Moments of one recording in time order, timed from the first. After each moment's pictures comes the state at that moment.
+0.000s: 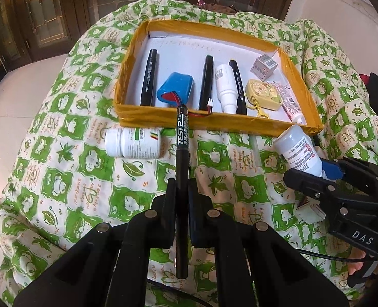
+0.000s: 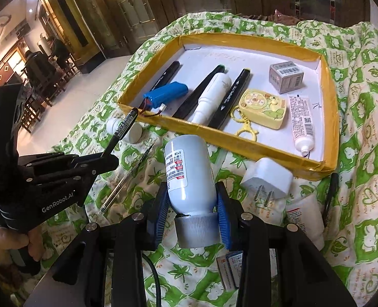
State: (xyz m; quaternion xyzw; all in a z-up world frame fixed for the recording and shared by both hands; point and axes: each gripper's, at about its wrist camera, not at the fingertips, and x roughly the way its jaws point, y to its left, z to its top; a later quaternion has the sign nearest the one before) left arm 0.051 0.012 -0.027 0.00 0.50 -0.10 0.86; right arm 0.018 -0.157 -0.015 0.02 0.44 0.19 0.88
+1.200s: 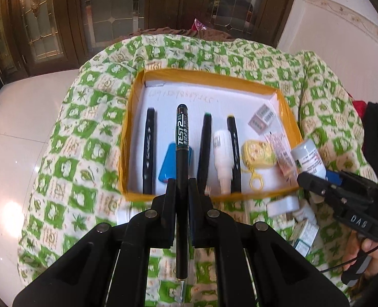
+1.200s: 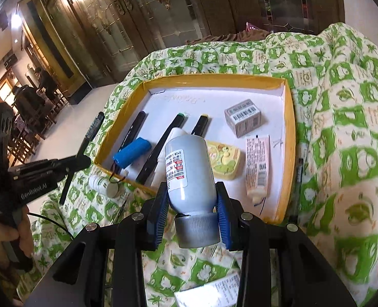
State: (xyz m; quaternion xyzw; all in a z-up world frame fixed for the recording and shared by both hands) left arm 0.120 0.012 0.031 0.00 0.47 -0.12 0.87; right arm 0.064 -0.212 0.030 0.07 0.41 0.16 0.90
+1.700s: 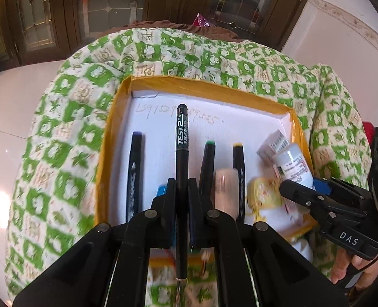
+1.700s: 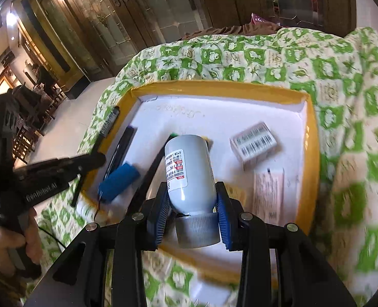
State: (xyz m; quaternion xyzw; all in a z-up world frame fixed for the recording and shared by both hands) left arm 0.198 -0.004 0.007 -0.04 0.49 -0.13 0.86; right arm 0.149 -0.204 0.026 0.07 0.44 0.17 0.88
